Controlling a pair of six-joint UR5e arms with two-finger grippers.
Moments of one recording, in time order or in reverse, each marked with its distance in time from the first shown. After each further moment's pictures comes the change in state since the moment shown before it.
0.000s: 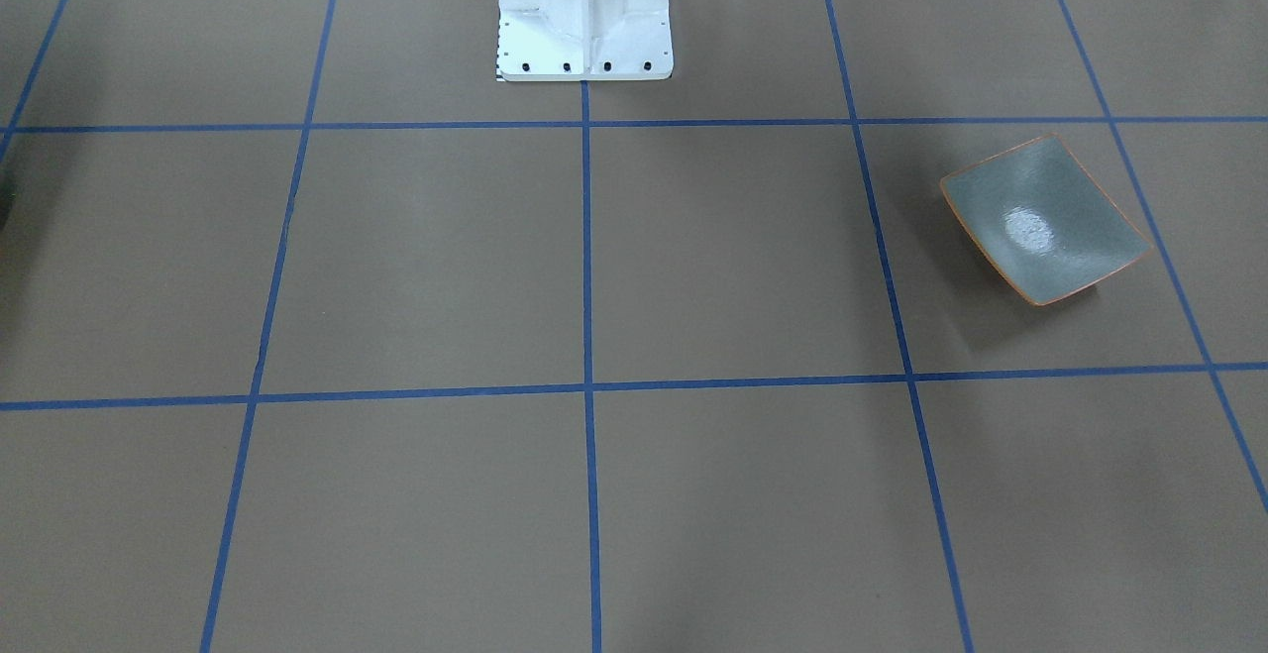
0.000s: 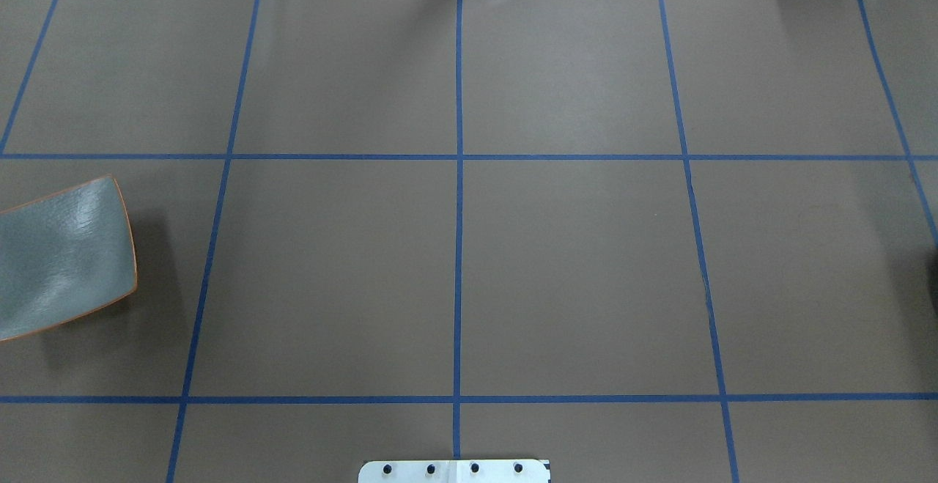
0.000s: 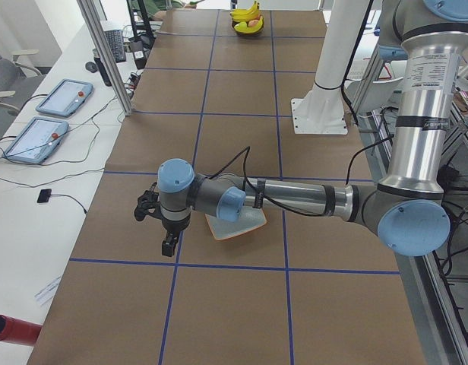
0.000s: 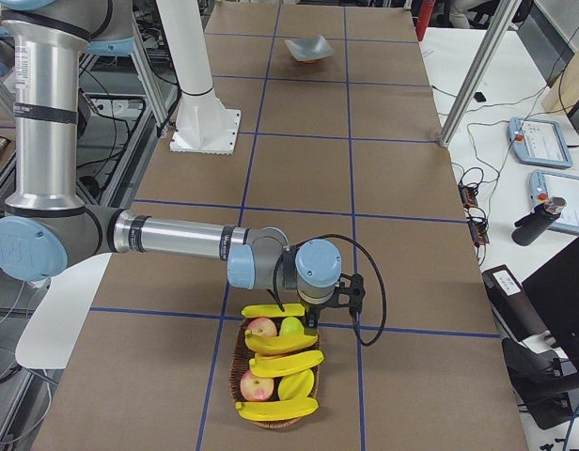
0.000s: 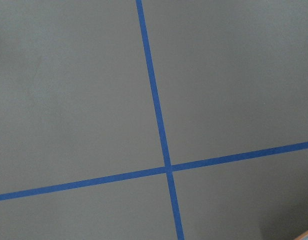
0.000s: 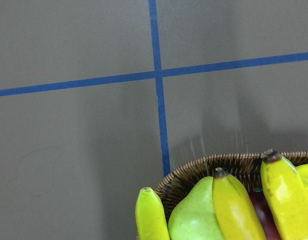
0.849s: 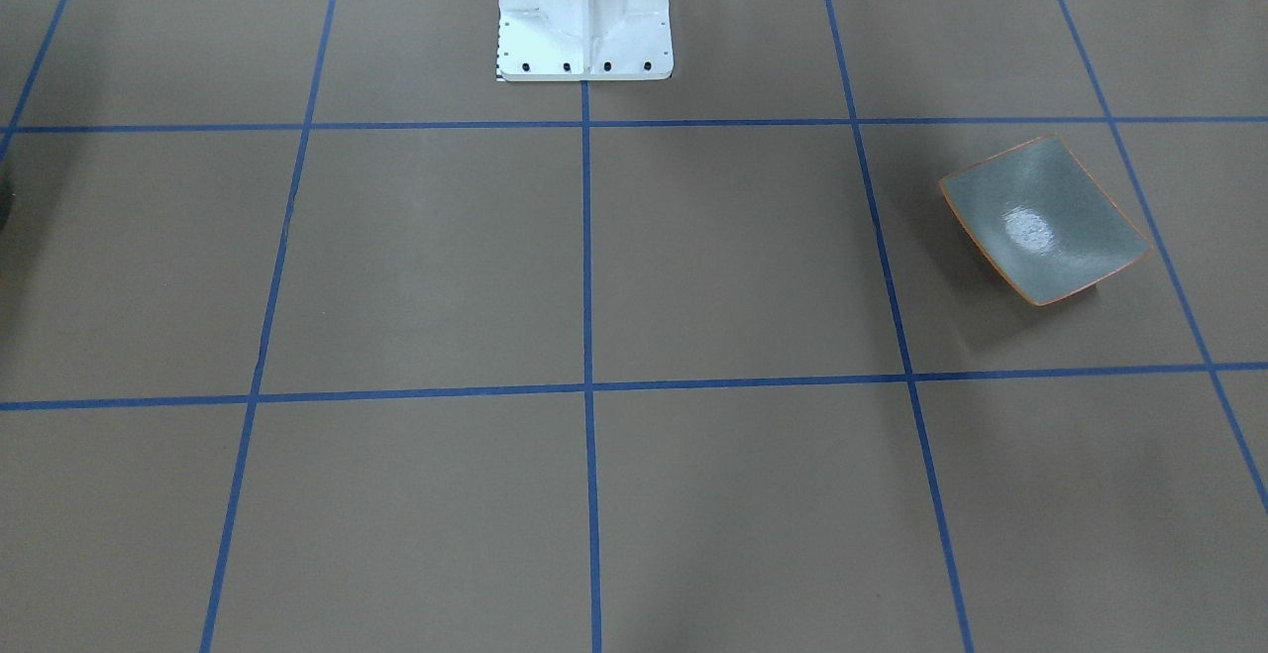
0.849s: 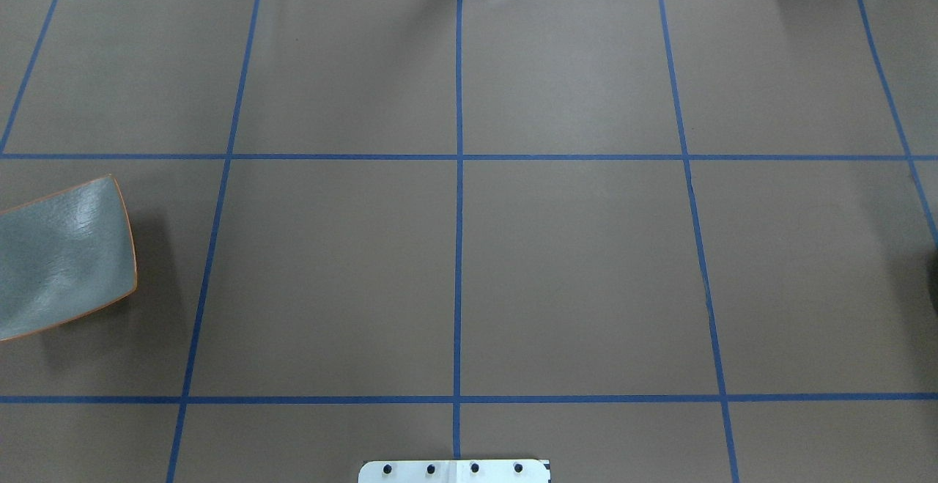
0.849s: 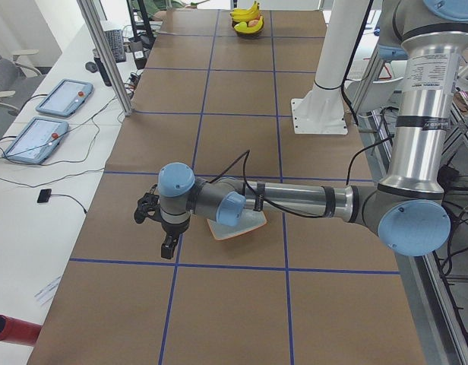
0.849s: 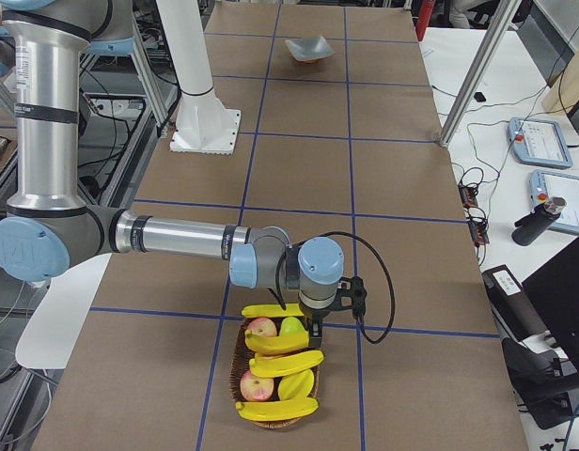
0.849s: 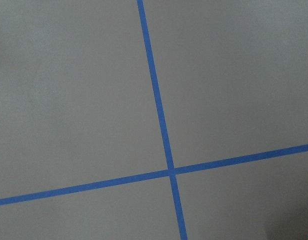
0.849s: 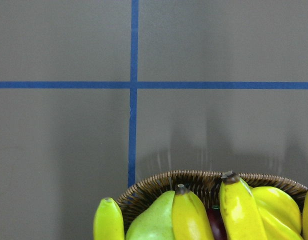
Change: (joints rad) left arm 0.000 0.003 0.023 -0.046 -0.002 -0.004; right arm -0.001 0.001 0.001 -0.061 -0.133 -0.178
